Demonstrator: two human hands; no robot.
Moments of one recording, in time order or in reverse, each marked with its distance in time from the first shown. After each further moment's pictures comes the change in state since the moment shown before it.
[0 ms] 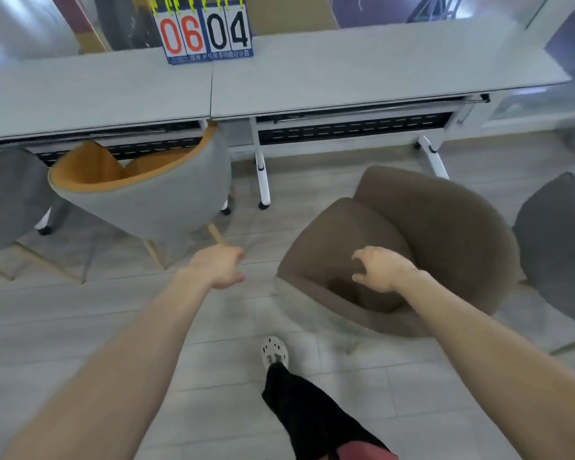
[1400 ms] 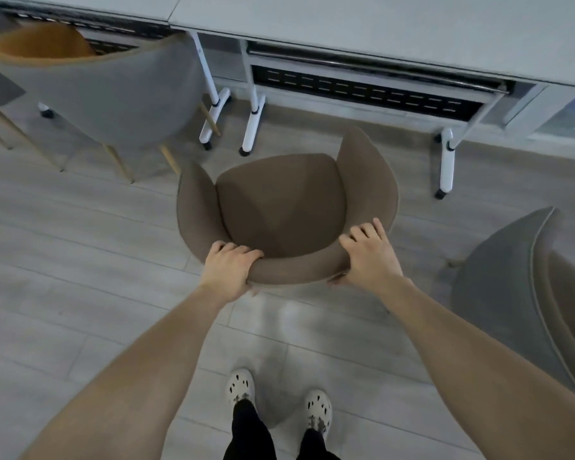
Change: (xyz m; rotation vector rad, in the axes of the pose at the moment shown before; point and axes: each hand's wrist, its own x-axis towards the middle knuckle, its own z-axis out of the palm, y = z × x) left_hand 0.073 0.405 0.177 0.034 0.295 -0.122; right_hand 0.034 0.370 0.047 -0.351 0.302 -0.451
